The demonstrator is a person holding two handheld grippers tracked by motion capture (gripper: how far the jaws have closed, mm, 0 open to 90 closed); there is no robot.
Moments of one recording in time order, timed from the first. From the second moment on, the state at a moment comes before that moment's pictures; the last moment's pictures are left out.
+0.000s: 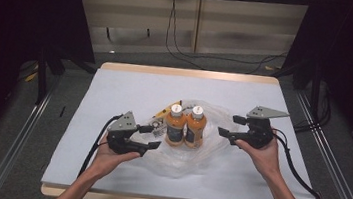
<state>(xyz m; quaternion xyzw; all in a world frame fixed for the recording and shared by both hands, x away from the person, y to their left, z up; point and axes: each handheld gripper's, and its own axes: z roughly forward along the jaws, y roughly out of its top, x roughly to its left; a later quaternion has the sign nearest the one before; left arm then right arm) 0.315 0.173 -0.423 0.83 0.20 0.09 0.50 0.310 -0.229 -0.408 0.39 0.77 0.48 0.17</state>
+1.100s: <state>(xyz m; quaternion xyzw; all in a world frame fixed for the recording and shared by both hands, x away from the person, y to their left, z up) 0.275 0.272 -0.458 0.82 0.32 0.14 0.46 0.196 -0.314 -0.438 0.50 0.70 0.46 0.24</state>
